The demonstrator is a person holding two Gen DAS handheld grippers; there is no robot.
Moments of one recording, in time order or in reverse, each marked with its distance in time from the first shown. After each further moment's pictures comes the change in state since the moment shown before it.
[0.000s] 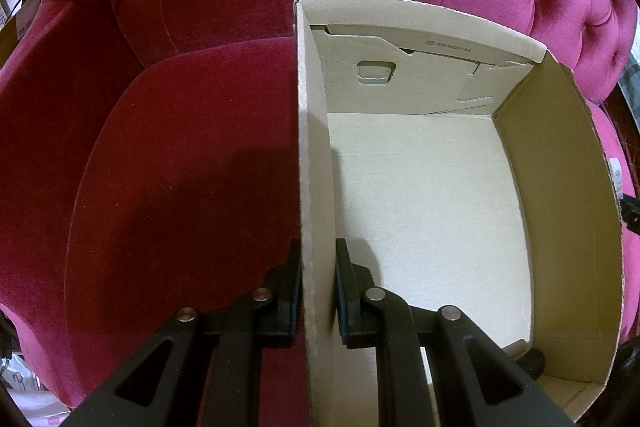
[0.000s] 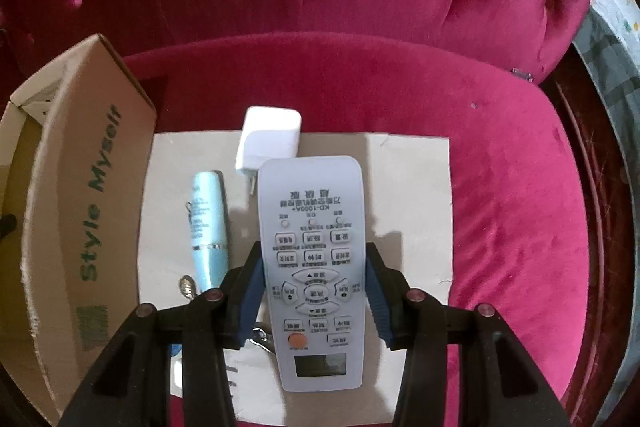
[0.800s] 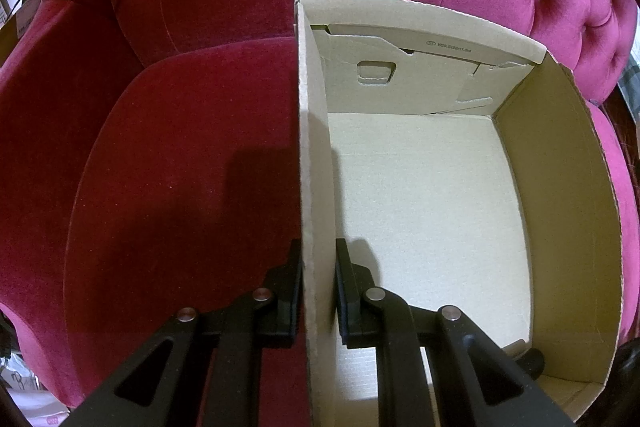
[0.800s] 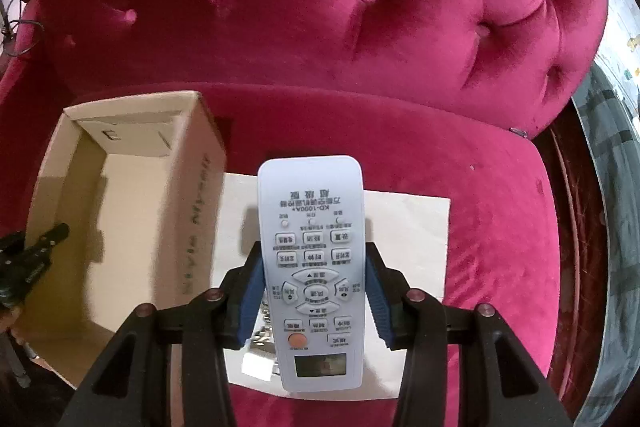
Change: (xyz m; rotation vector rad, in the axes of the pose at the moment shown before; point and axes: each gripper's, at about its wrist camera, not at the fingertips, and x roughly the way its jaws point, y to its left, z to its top) left arm 0.000 0.000 0.000 -0.001 0.000 -0.001; right arm -0.075 0.045 0.007 -0.077 -0.052 0.005
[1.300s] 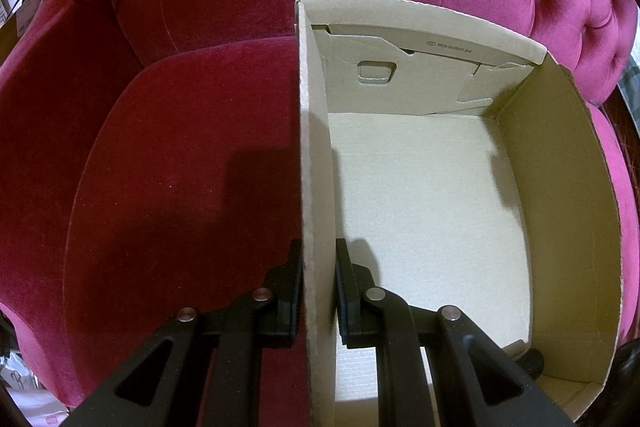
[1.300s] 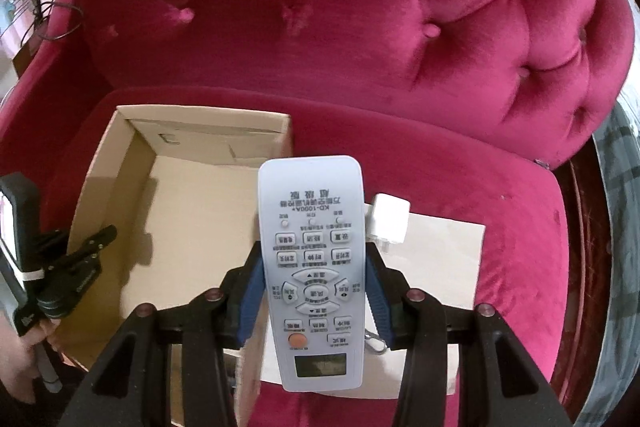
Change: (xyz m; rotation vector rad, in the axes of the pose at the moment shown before) left arm 0.001 0.000 0.000 -0.001 0.001 0.000; right arm -0.019 0.059 0.021 -0.084 -0.013 0.053
